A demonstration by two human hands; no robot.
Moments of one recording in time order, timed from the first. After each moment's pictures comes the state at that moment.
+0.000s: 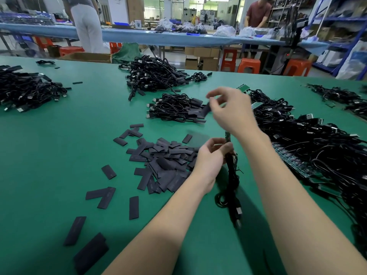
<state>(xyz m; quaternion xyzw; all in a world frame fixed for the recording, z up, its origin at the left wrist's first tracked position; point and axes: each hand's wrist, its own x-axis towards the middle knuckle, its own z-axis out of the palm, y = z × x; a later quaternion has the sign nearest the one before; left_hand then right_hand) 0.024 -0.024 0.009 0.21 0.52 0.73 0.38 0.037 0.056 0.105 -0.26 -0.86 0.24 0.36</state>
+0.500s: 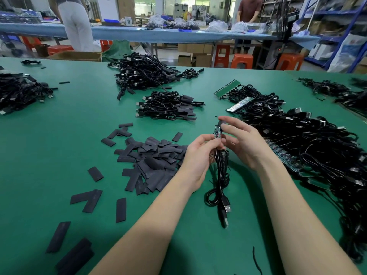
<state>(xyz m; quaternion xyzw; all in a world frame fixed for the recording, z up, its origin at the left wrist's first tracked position) 0.024 -0.028 0.016 0.21 0.45 0.76 0.42 0.101 0.084 0.040 -0.23 -0.56 0.74 0.29</state>
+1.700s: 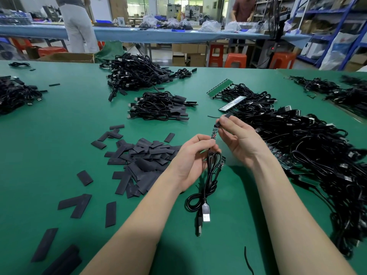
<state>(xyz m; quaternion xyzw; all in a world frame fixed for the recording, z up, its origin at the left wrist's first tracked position) 0.020 -0.039 0.022 0.25 0.37 0.73 0.52 0.108 0.090 0.045 -0.17 -0.44 0.81 0.33</state>
